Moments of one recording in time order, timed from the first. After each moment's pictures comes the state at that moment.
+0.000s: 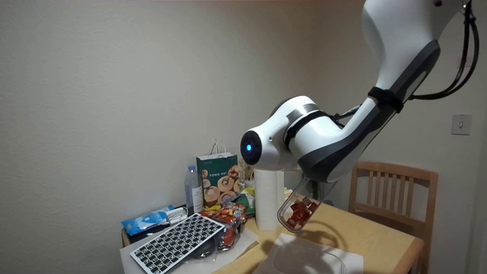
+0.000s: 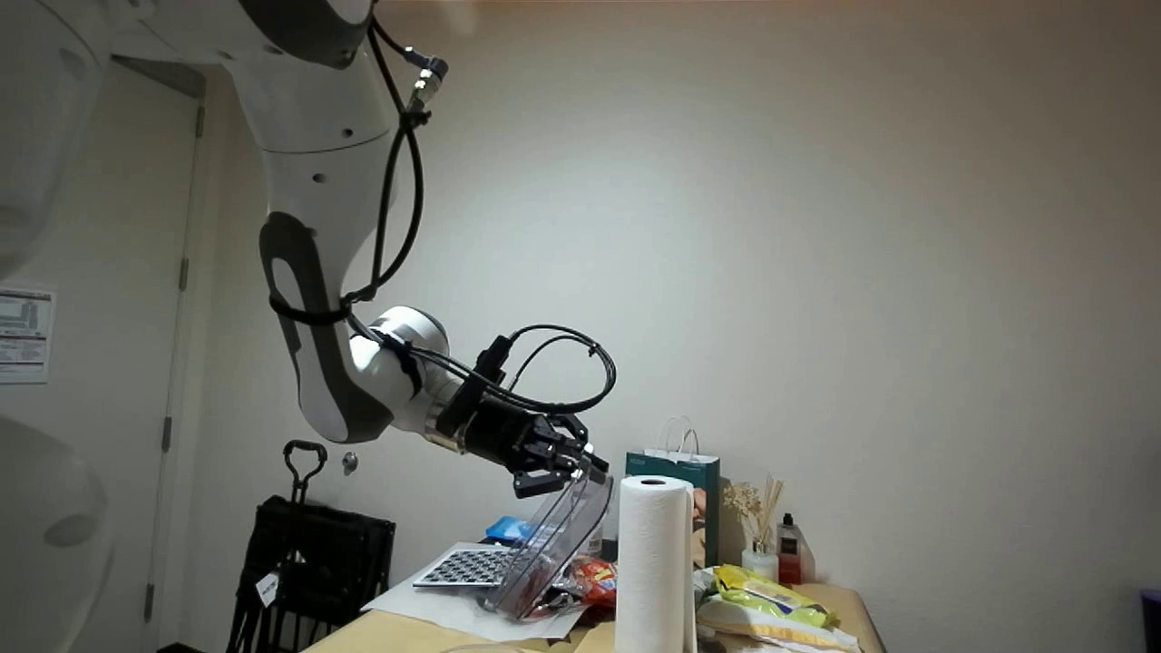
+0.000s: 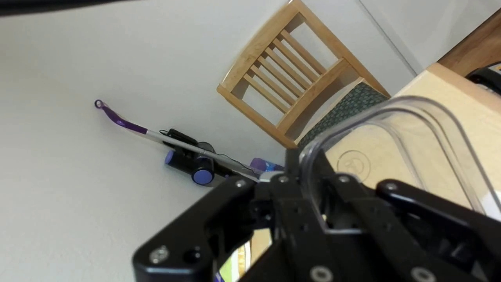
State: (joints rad) arm 0.16 0.14 0.14 -2.23 -1.28 1.64 0.16
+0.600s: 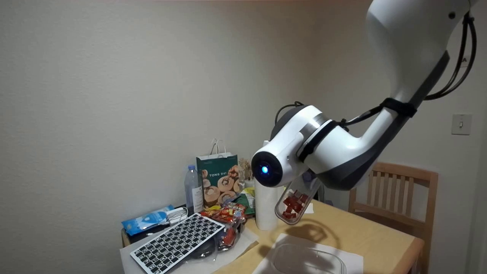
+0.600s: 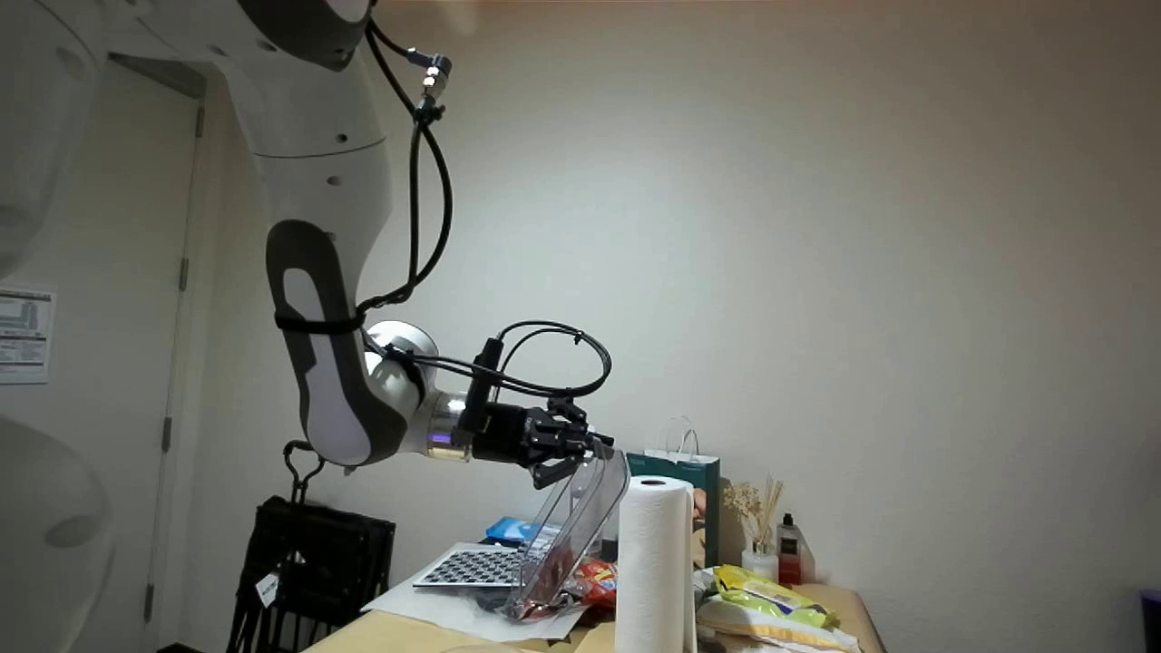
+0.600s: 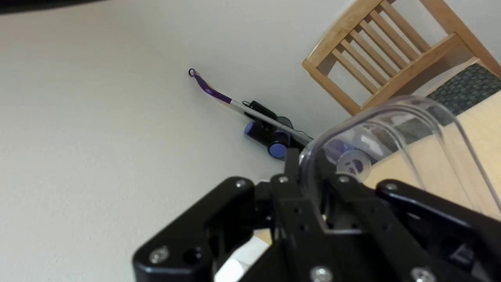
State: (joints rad) arm 0.16 0.14 0.15 -2.30 -1.58 1.68 0.24
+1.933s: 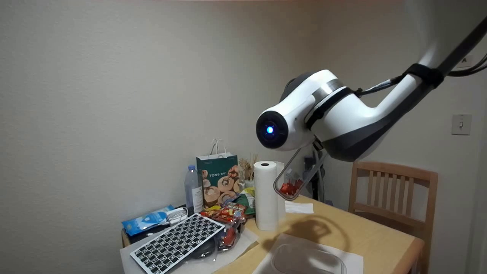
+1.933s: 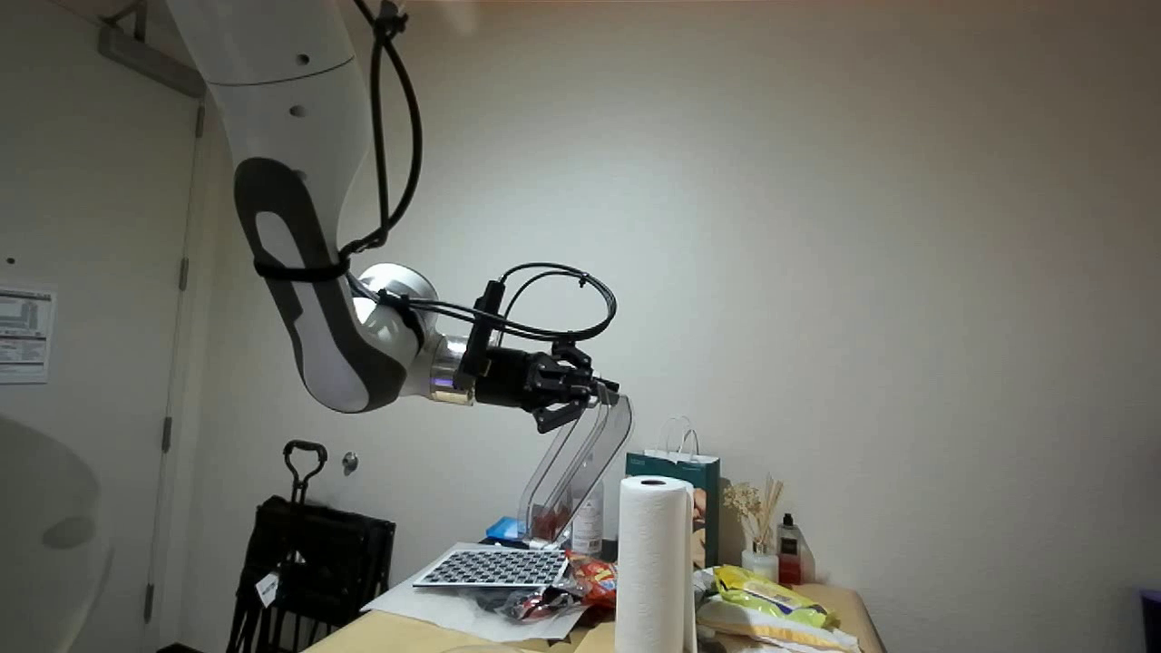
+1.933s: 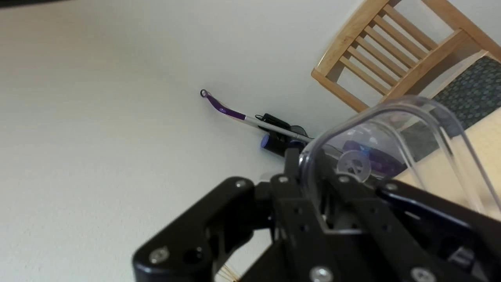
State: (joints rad) arm 0.16 -0.04 0.14 -2.32 -1.54 1.70 0.20
